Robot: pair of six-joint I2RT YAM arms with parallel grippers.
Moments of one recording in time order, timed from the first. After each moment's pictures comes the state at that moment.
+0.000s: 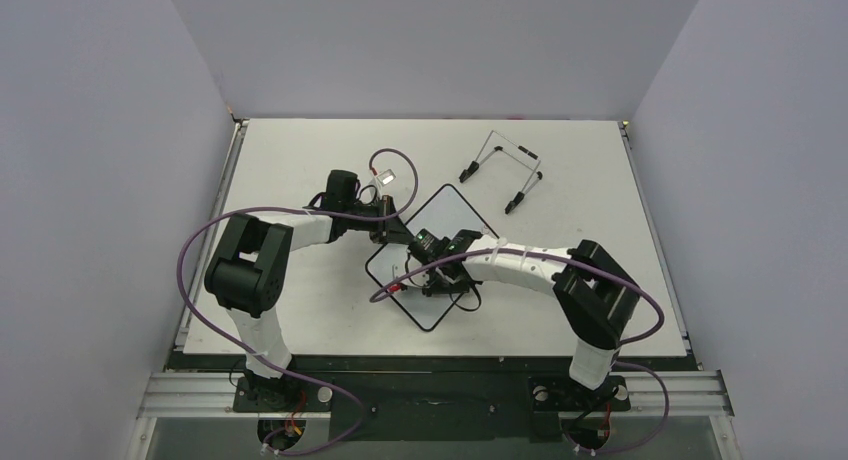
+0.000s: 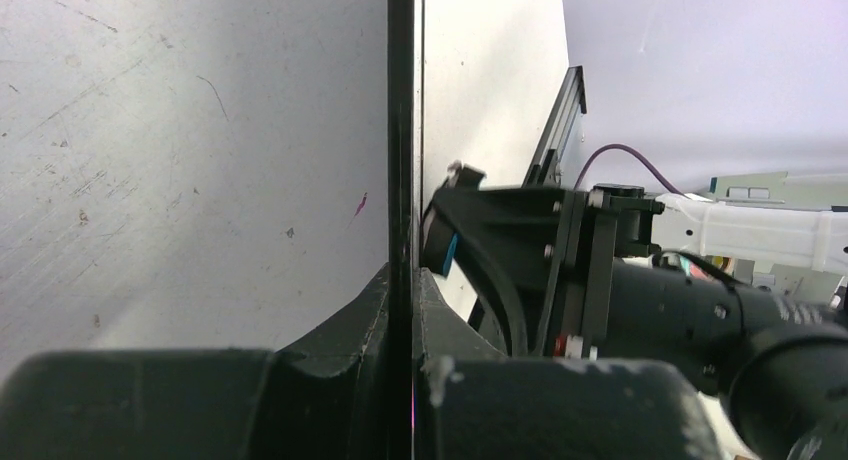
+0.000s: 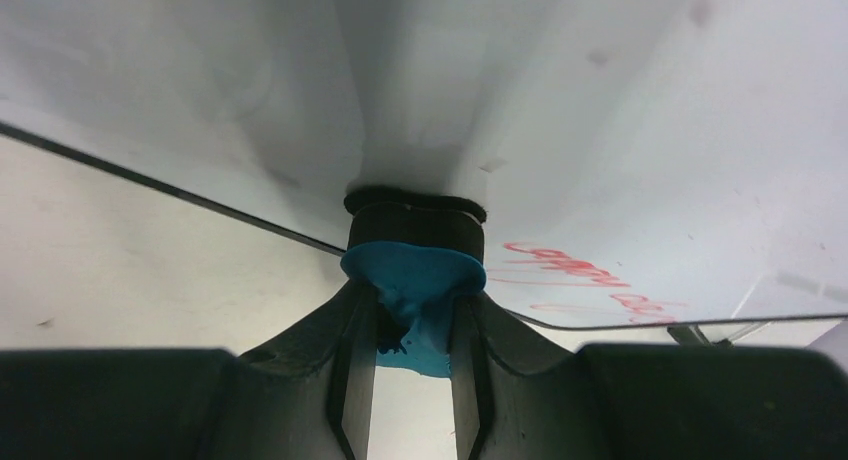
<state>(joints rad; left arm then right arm) -0.33 1.85 0.99 0.13 0.99 -0.57 0.93 1.77 1.17 -0.72 0.17 -0.73</state>
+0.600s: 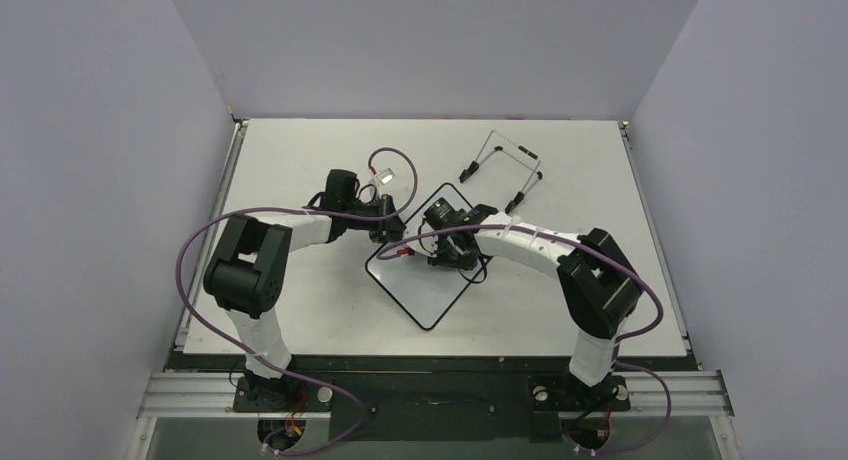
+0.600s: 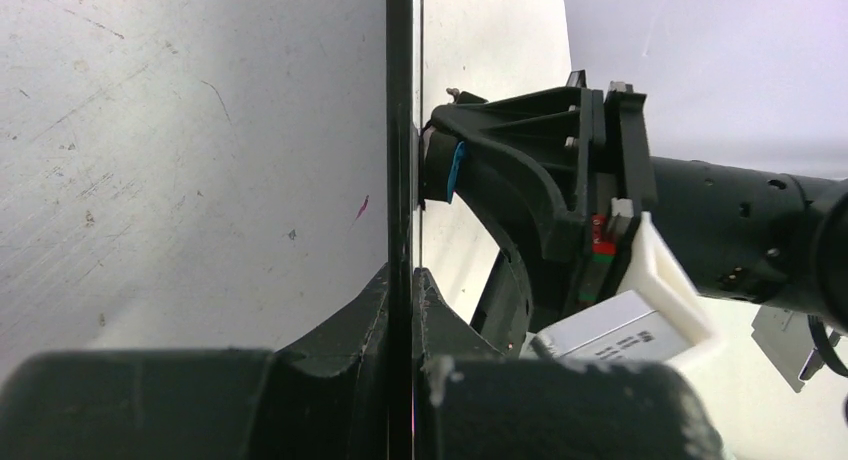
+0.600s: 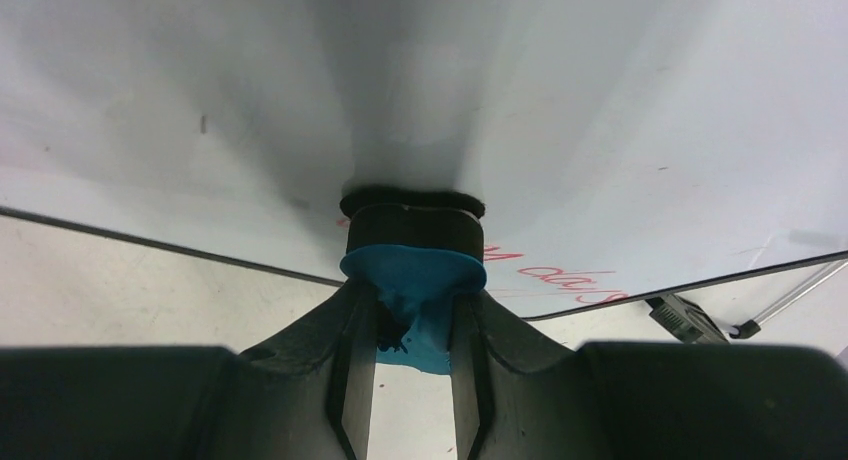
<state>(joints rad) -0.33 1.85 0.99 0.13 0.98 -0.57 0.79 1.81 1.27 -0.71 0.10 -0.71</state>
